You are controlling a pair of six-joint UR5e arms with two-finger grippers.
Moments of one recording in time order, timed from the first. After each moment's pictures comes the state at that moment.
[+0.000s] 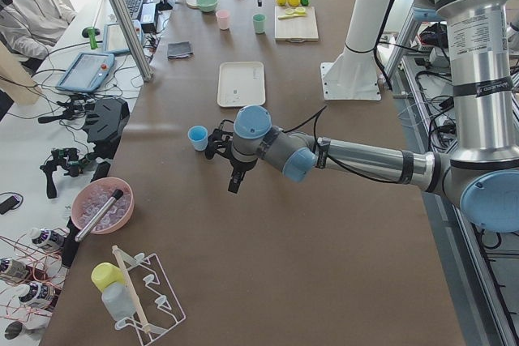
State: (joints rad) left arm -1.36 -1.39 -1.87 -2.00 -2.38 -0.31; right arm 0.99 -1.59 1.78 -1.01 2.37 0.85
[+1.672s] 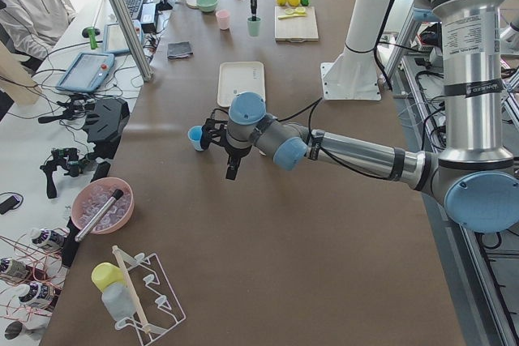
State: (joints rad) left arm -1.30 -1.45 -1.91 -2.00 -2.36 -0.57; right arm 0.89 -1.36 1.74 -1.09 2.32 1.03
